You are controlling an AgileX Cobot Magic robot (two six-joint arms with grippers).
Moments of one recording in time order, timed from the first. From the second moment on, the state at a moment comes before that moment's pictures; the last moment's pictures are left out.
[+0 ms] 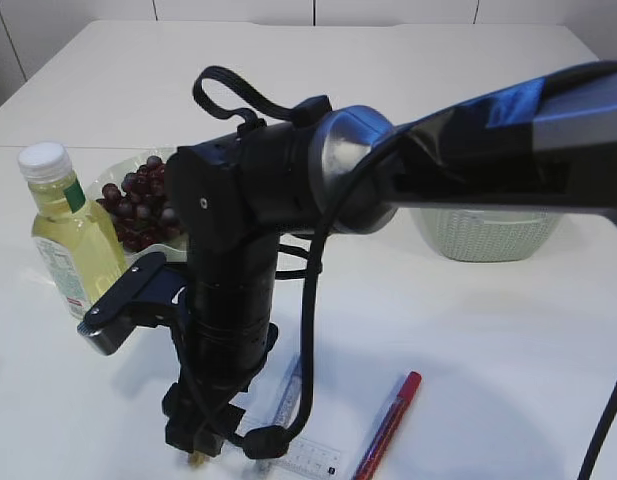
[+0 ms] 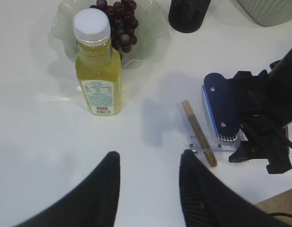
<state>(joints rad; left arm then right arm) -0.12 0.74 -0.84 -0.29 0.97 0.24 0.87 2.14 -1.62 0.19 1.05 -0.49</state>
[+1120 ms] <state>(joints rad) -0.12 0.74 -0.84 -0.26 0.98 0.24 0.87 2.21 -1.62 0.16 1.01 -0.50</state>
